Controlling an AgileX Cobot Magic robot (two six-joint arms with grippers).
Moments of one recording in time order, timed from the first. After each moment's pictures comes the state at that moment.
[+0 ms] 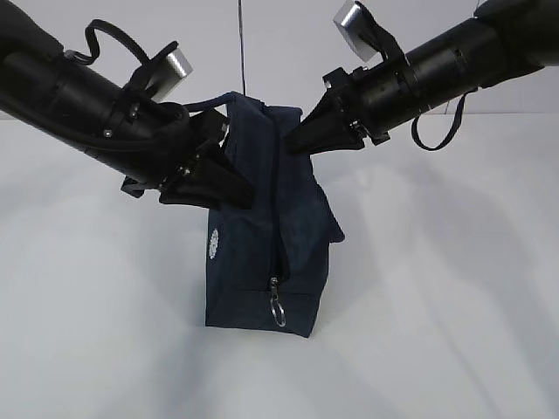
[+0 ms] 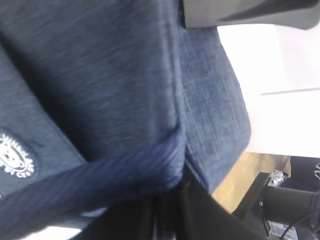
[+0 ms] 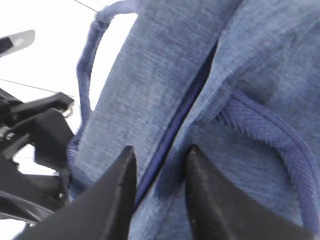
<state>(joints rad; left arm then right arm) -0.42 1.75 -1.19 -1.03 0.89 0.50 0.16 2.04 -1.59 1.12 1.18 -0.82</state>
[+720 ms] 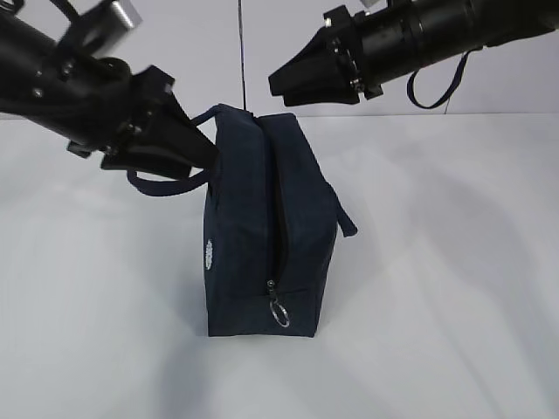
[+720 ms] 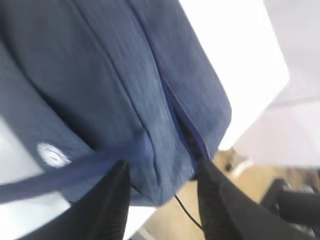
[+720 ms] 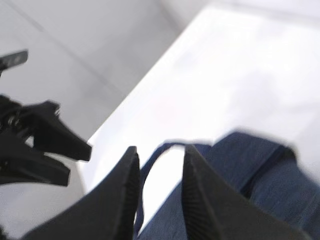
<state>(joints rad) -0.32 1.62 -1.19 -0.94 0.93 0.50 0.15 2.01 -1.69 1.20 1.20 -0.82</state>
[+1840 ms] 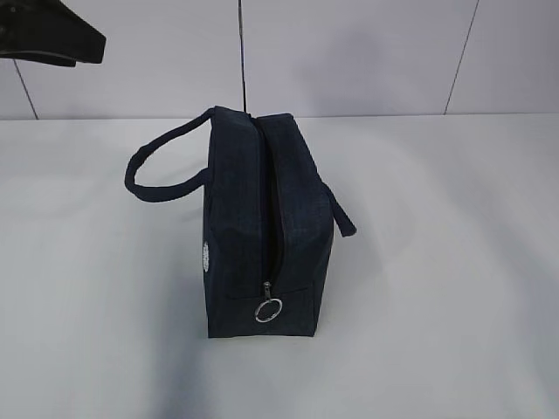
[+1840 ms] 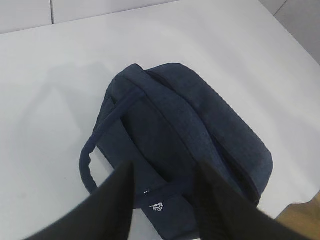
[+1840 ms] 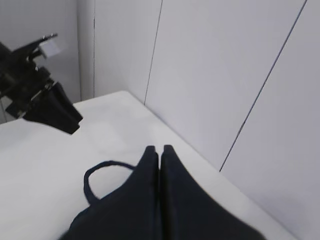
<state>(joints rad) -0.23 1.32 -1.19 -0.71 0.78 0.50 0.15 1.24 -1.70 0.82 0.93 -0.94</state>
